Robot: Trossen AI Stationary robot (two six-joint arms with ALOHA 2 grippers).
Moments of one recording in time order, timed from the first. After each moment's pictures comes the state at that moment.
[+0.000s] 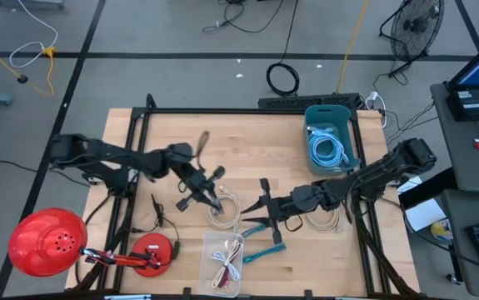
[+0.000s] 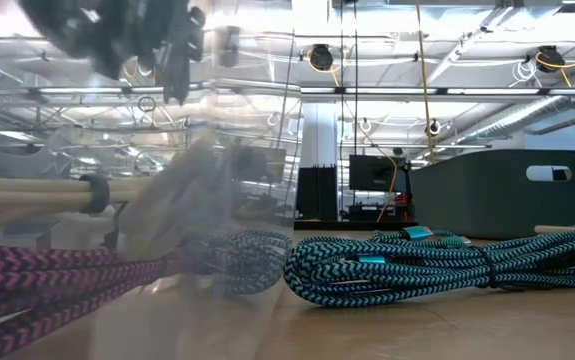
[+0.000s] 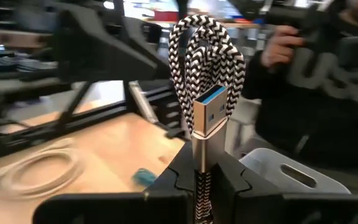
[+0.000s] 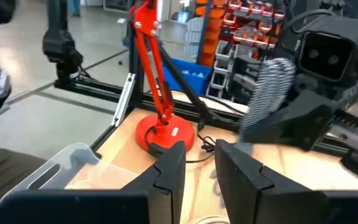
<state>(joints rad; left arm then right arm) 0.07 1.39 0.64 0.63 0.87 0.13 0.36 1.49 0.93 0.43 0.13 -0.09</state>
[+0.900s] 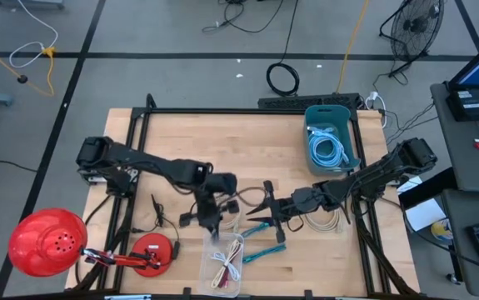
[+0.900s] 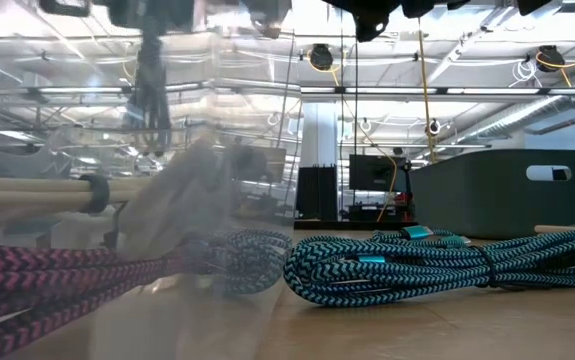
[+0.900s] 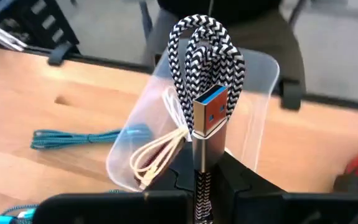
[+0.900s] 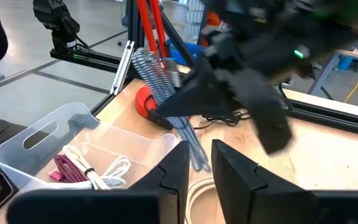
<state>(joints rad) -0.13 1.69 1.27 -0.62 0.80 0.99 0.35 1.48 0.81 0.47 0.13 -0.09</state>
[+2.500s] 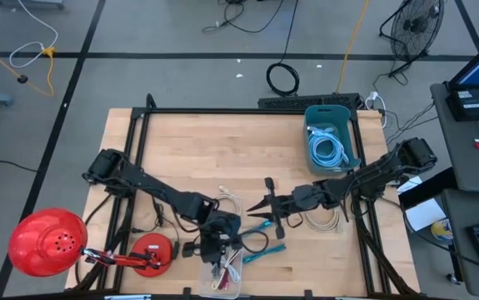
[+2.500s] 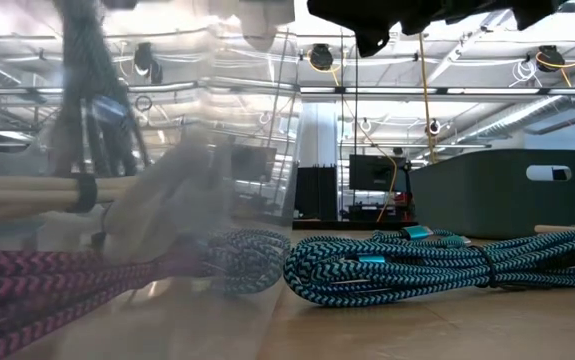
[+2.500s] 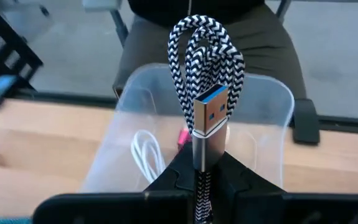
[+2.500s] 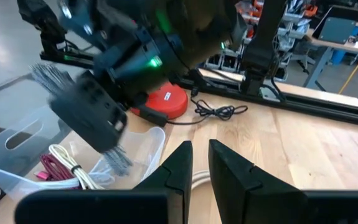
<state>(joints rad) -0.37 1.86 1.30 -0.38 0.72 0.88 0.33 1.48 0.76 0.53 0.13 -0.06</state>
